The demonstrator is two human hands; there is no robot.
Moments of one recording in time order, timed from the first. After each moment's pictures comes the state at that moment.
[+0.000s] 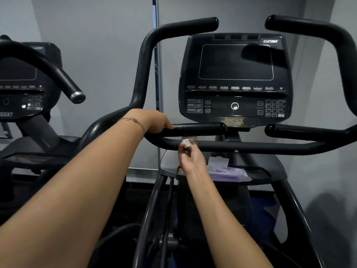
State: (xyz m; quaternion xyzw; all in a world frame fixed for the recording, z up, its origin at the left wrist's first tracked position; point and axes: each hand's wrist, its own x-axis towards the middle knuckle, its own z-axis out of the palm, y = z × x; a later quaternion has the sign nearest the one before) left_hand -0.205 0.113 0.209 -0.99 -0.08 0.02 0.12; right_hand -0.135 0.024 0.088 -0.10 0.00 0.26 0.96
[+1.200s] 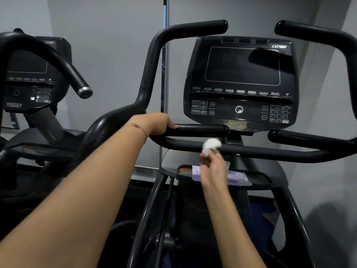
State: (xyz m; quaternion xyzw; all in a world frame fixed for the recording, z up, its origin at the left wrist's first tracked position) left_hand -0.210 0.111 0.196 -0.99 -0.11 -0.04 0.02; right_hand -0.152 -0.024 0.074 -0.29 -0.02 0.09 0.95
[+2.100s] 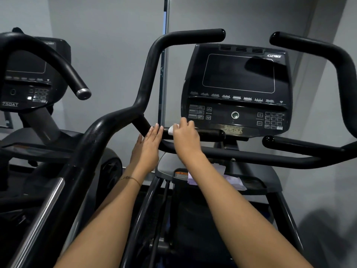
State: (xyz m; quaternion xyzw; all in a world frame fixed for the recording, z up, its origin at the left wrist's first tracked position) left_hand -0.197 0.126 0.086 -0.92 -0.14 -0.35 -0.07; right_hand -0.154 0.014 0.137 -0.86 -0.35 -0.34 0.10
